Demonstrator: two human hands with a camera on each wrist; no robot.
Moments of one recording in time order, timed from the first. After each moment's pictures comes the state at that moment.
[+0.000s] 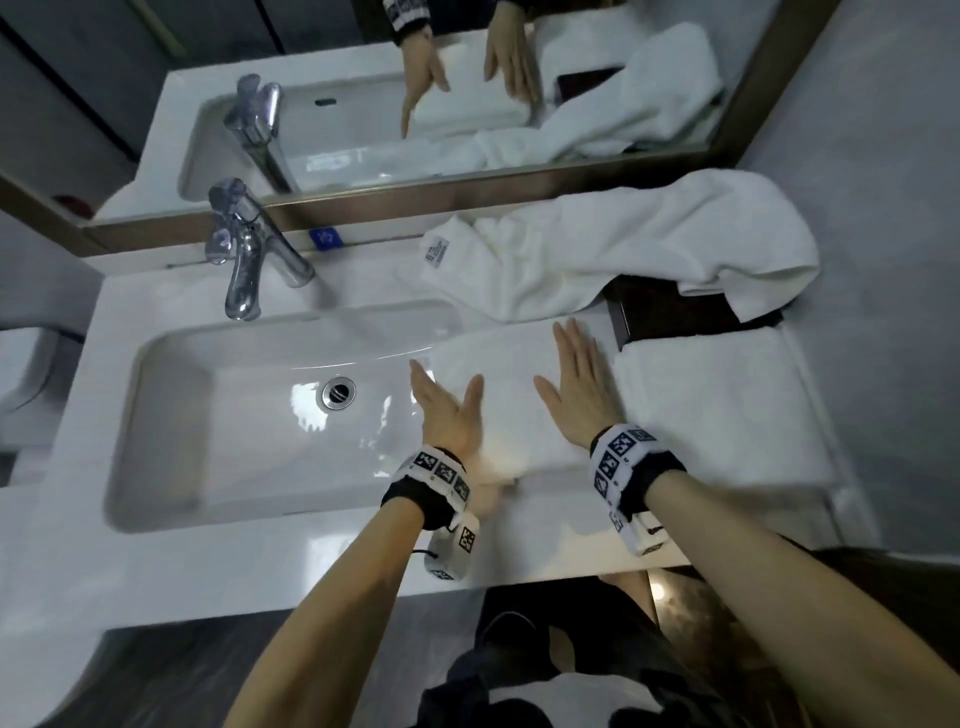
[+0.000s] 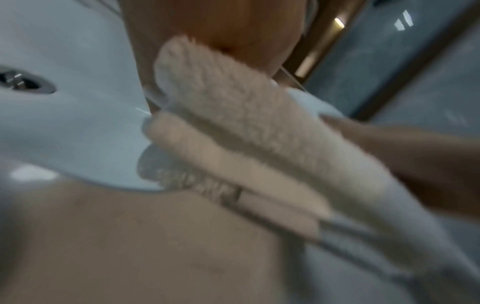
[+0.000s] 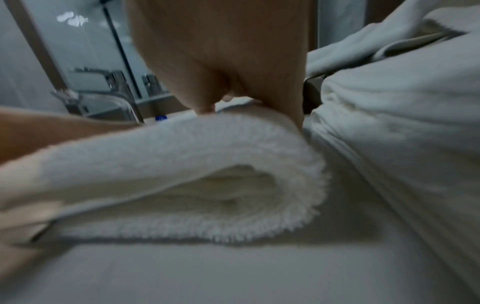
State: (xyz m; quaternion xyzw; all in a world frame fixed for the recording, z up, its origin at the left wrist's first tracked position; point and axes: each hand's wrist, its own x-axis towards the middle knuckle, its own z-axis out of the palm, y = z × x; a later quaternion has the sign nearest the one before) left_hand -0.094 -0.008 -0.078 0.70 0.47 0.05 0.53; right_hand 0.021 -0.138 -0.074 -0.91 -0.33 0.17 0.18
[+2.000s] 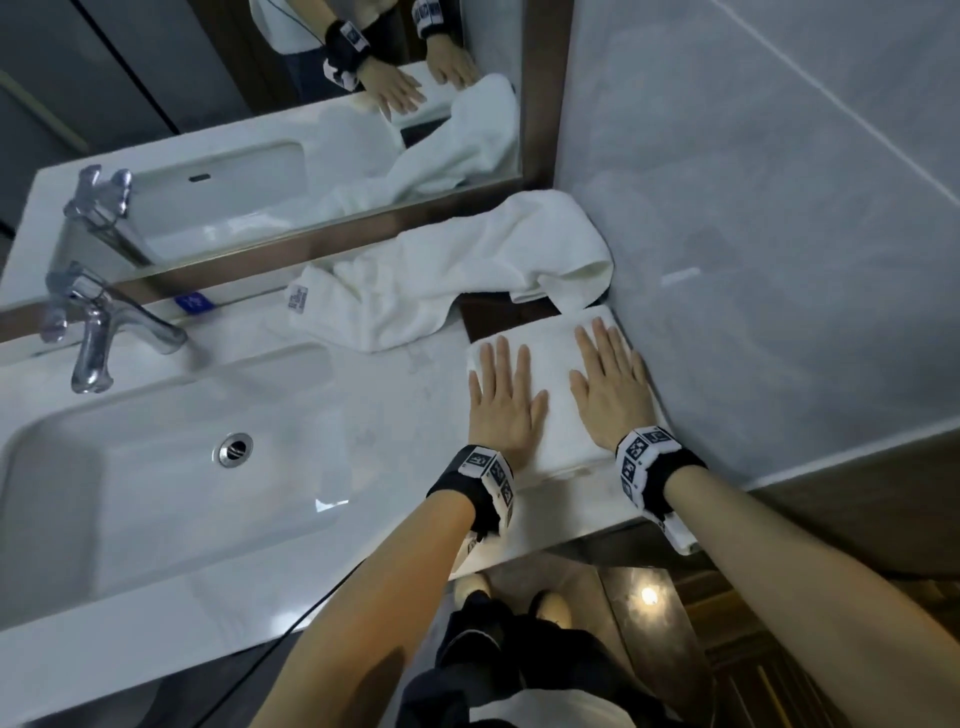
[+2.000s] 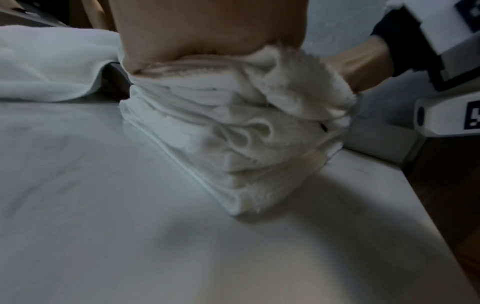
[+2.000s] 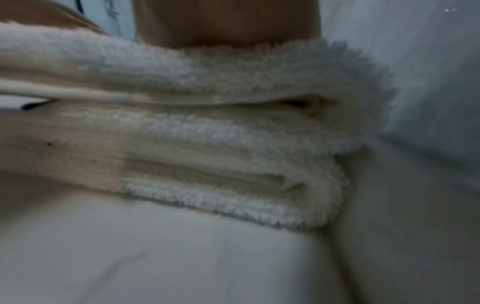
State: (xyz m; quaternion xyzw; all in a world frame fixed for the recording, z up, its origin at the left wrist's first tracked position) left_hand 0.017 -0.196 -0.058 0.97 0.13 -0.05 0.19; right_hand 0.096 -0.328 -0.056 -0.97 -0.23 0.05 0.08
